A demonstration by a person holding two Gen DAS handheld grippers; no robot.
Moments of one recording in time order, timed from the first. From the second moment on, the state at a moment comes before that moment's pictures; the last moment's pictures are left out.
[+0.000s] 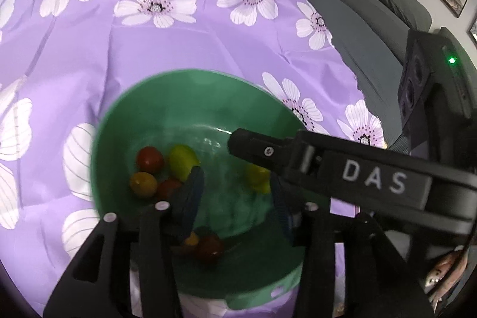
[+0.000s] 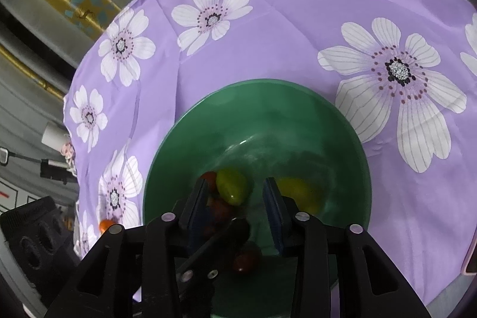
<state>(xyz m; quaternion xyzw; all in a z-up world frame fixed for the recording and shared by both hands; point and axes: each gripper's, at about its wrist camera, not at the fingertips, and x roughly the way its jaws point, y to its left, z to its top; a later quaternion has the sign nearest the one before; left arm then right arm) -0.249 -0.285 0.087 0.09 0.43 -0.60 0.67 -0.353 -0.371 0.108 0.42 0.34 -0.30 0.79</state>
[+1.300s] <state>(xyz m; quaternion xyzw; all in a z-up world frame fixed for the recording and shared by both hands) -0.047 -0.027 0.074 -0.05 0.46 -0.25 0.85 -0.183 -0.208 0.093 0.29 0.38 -0.09 0.87</state>
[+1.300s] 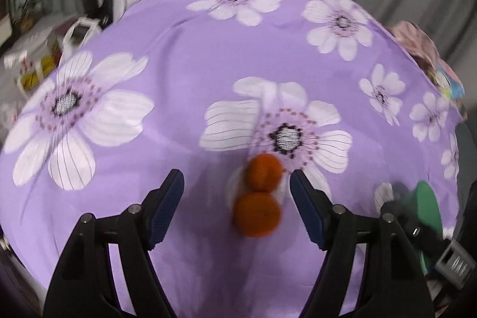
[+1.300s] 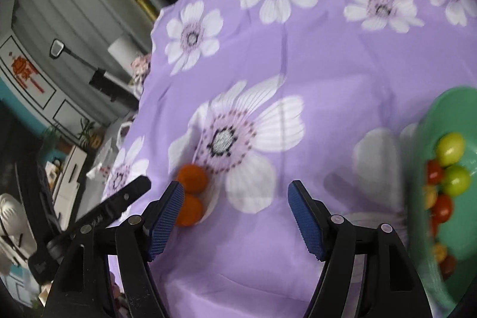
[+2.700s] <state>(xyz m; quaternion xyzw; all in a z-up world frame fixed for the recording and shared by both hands) -0.069 -0.058 0.065 -0.01 0.46 -0.29 0.84 -0.181 -0.221 0.044 0.33 0.51 -0.13 0.79</state>
